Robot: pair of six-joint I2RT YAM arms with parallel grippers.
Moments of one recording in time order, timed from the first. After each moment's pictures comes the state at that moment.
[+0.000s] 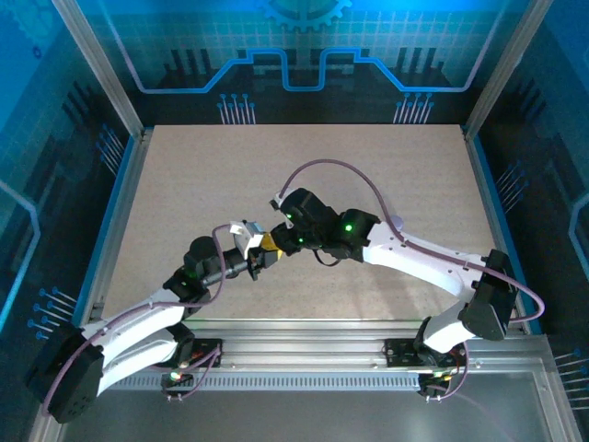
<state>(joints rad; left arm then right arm) -0.57 0.93 0.28 0.53 0.40 -0.12 1.01 1.51 1.34 -0.63 0.10 0.40</state>
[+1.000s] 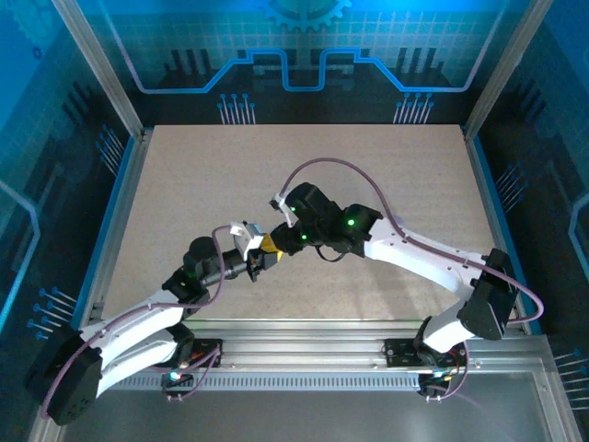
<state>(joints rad) -0.57 0.91 0.28 0.51 0.42 -0.11 0.96 1.51 1.34 -0.63 -0.06 0.36</state>
